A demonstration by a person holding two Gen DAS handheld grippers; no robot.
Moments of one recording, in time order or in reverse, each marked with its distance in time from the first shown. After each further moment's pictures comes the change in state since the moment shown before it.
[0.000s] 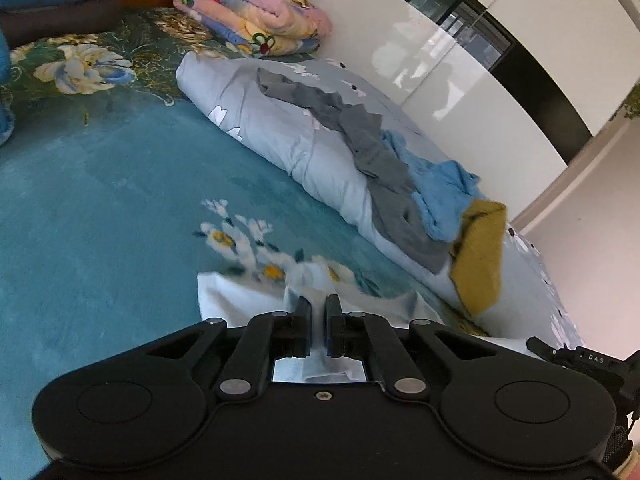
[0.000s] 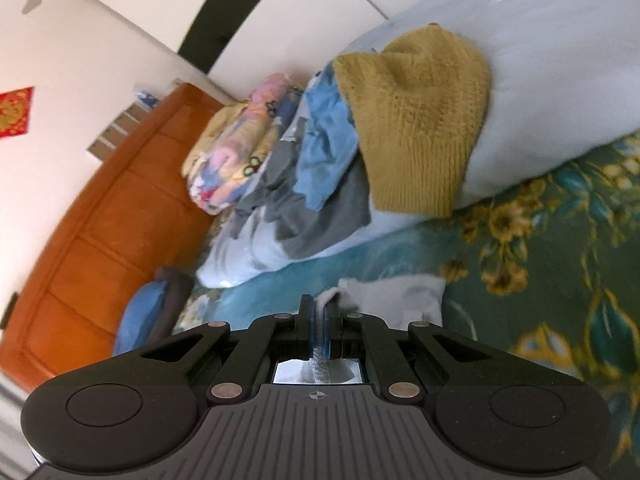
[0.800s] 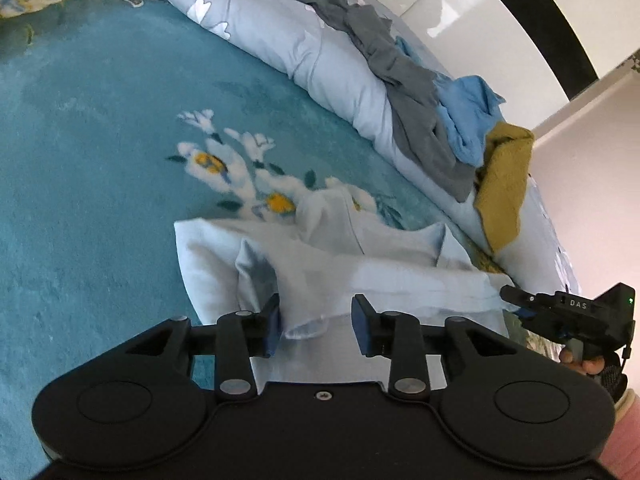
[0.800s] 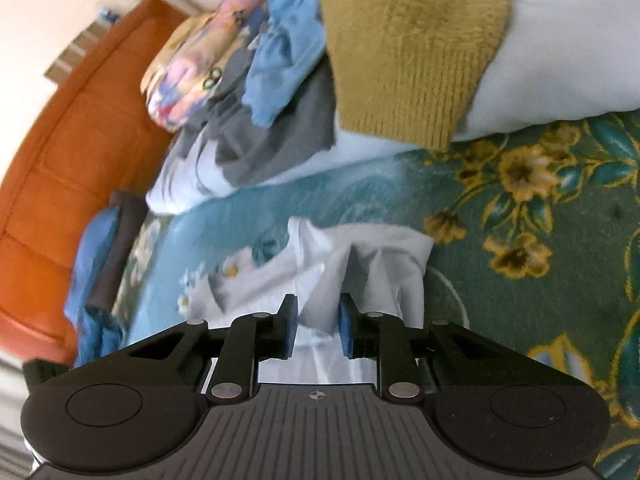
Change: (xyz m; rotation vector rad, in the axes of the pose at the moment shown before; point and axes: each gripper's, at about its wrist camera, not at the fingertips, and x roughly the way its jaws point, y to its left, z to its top) left arm 0.070 0.031 -0.009 0.006 0.279 -0.079; right arm 0.069 -0.015 0.000 -0.055 0.278 -0.094
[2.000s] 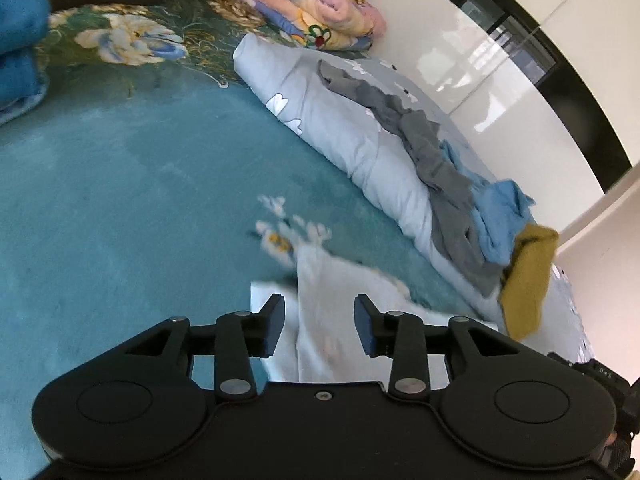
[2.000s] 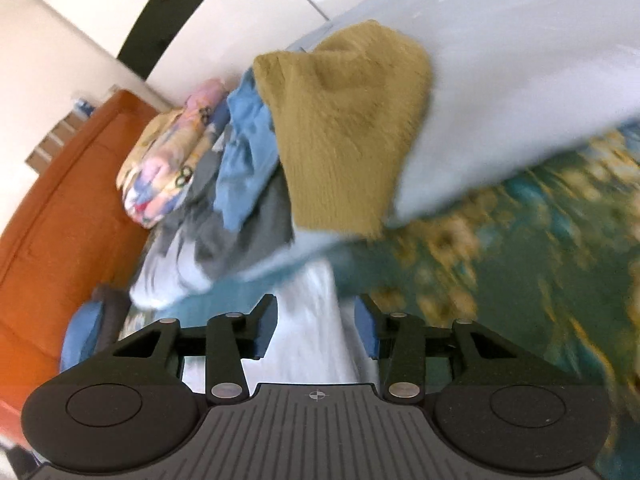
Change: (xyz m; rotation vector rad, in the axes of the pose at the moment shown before) left arm -0.063 -0.003 -0.025 -0.125 -0.287 0.145; right arm -0.062 -0.016 -0.018 0.127 -0.274 -0.076
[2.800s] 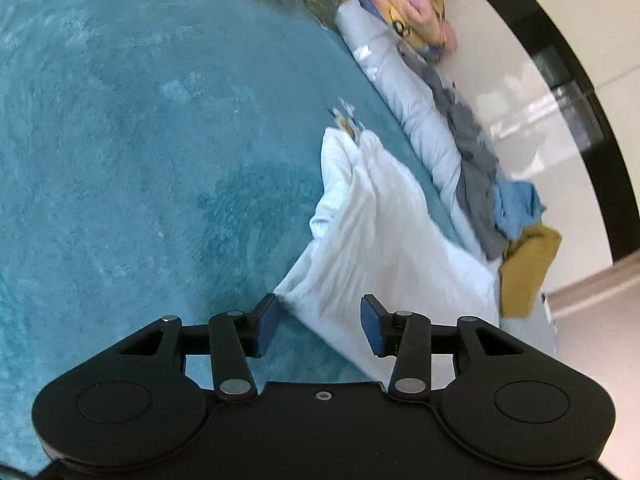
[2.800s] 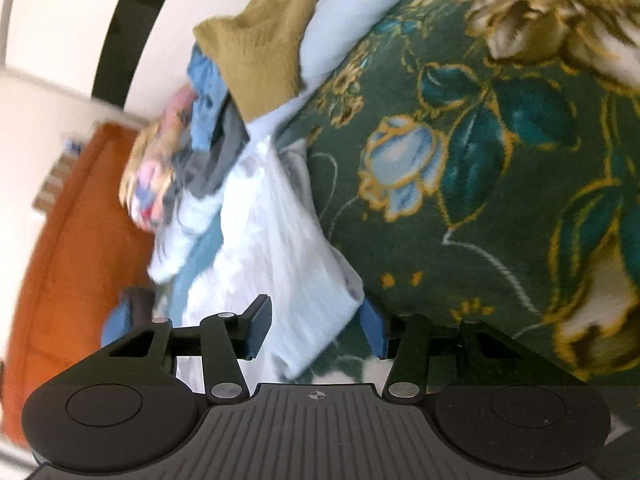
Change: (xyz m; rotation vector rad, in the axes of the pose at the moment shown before) left arm -0.046 0.013 -0.133 -0.329 -0.030 0.047; right arm -0.044 -0.045 -0.127 0.288 -0.006 0.070
